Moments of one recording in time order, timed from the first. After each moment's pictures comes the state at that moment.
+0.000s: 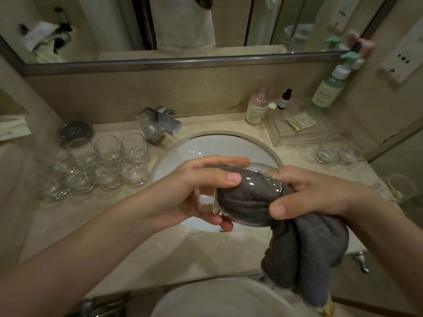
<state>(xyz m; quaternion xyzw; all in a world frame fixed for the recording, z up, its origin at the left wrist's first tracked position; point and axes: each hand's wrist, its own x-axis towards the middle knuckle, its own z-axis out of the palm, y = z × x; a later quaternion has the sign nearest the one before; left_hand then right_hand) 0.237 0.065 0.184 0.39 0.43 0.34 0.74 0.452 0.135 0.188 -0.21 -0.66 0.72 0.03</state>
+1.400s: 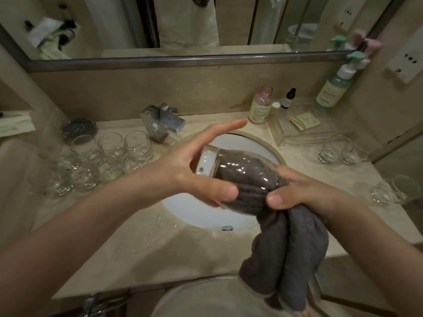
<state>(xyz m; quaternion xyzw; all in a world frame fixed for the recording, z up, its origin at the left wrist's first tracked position) 0.215 0.071 0.197 0.58 0.42 0.35 0.61 0.438 0.124 0.169 -0.21 -0.55 0.80 0.11</state>
